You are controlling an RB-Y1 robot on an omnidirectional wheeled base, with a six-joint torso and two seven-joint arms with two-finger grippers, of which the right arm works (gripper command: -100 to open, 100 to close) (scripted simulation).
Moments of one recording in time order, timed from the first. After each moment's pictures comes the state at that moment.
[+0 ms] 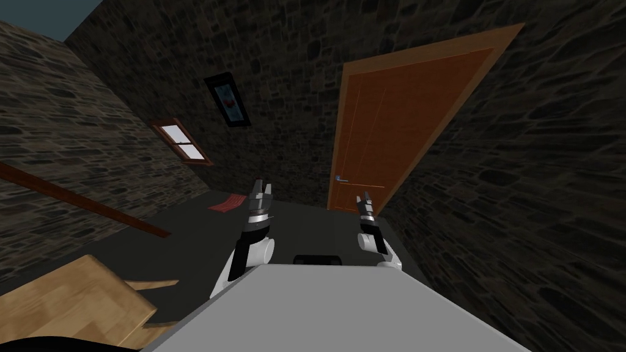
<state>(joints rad) 0.15 -0.11 -0.08 -1.48 -0.16 -0.69 0.00</state>
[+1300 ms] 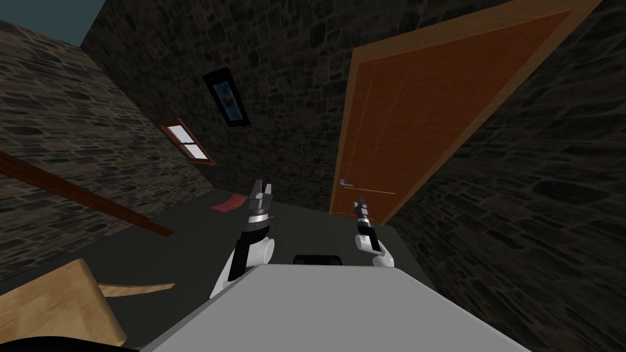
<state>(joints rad) 0.02 -0.13 -0.09 -1.13 -0.22 -0.74 0.02</state>
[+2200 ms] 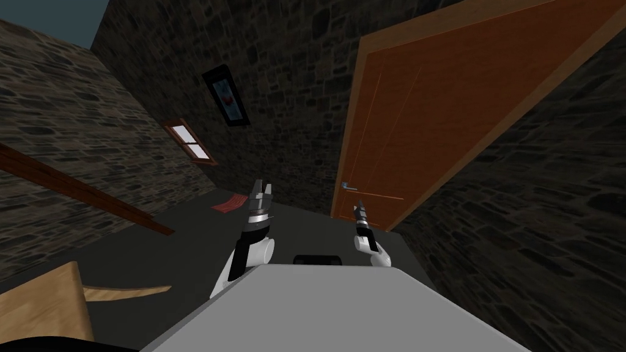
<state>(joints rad) -0.07 -0.14 -0.09 -0.90 -0.26 -0.79 0.04</state>
